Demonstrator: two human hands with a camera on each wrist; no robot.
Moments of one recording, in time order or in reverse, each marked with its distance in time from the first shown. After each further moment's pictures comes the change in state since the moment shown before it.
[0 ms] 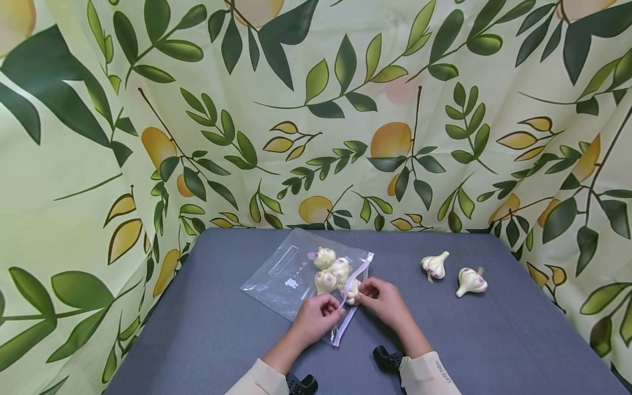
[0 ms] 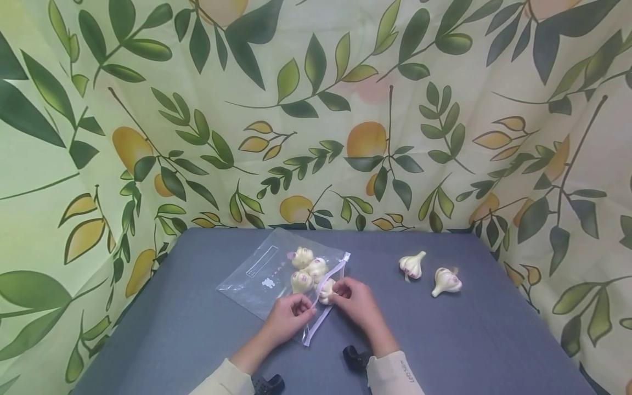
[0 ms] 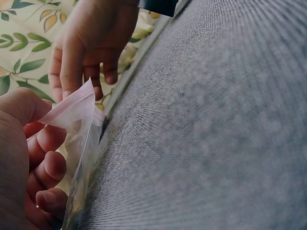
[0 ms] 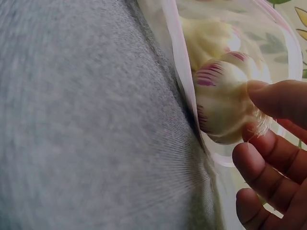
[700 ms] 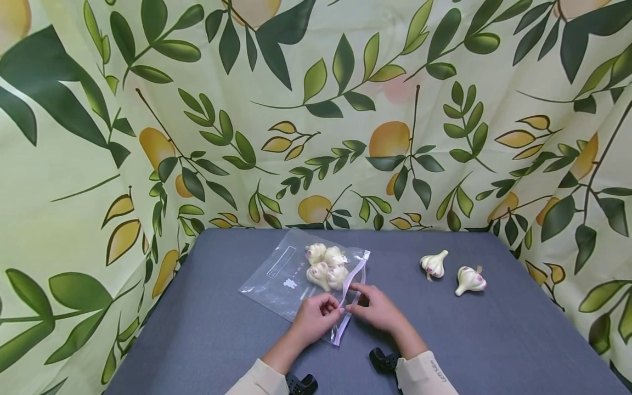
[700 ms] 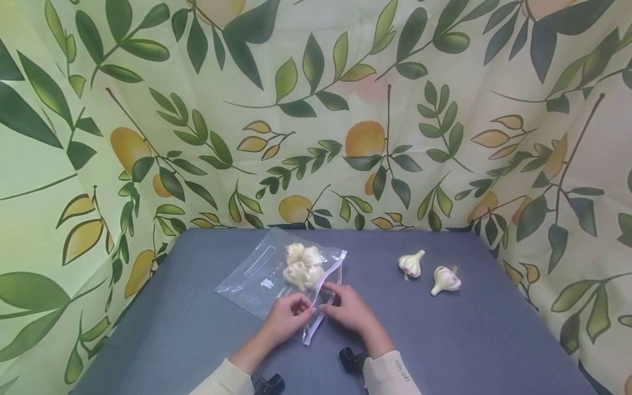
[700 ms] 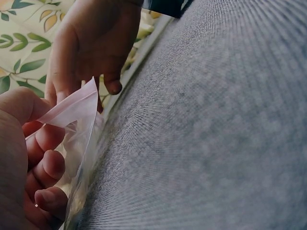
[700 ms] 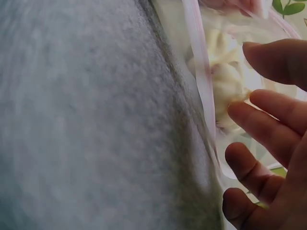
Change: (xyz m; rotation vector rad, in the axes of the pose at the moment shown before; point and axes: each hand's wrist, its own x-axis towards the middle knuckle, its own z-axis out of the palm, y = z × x) left_hand 0.001 0.000 0.000 0.006 0.009 0.019; right_hand -0.004 -0.007 0.006 -0.065 -0.249 -0.027
